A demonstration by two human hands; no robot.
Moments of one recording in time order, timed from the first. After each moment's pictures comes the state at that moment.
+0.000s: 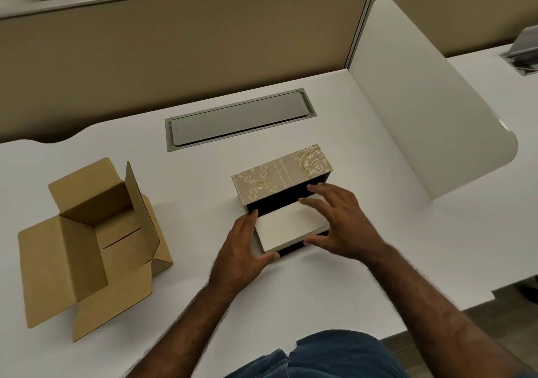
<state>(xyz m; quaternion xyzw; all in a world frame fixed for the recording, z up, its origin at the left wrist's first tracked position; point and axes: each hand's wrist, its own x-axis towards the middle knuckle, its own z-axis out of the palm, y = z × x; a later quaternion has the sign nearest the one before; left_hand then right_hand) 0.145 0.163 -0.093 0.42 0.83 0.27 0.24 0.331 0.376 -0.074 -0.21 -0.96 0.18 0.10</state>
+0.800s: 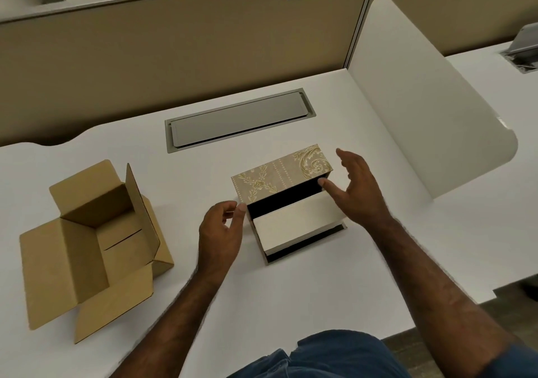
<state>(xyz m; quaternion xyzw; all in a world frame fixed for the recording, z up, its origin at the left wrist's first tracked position) 0.118 0.176 -0.058 0.26 0.84 0.45 0.15 0.310 0.415 -0.044 -0.40 -0.84 0.31 0.20</state>
